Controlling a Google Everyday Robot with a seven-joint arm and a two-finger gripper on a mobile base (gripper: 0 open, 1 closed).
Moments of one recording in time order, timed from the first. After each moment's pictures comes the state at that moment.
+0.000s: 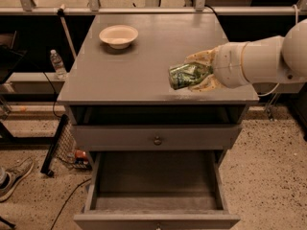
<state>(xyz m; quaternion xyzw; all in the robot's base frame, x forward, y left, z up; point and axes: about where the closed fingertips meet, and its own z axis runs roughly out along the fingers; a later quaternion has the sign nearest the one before) 0.573 -0.110 0.916 -0.76 0.44 -0.12 0.47</state>
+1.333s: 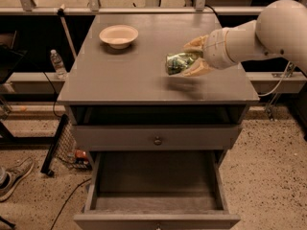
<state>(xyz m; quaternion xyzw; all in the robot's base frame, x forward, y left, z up) 0.655 -0.110 0.899 -0.70 0.55 -0.04 0.46</state>
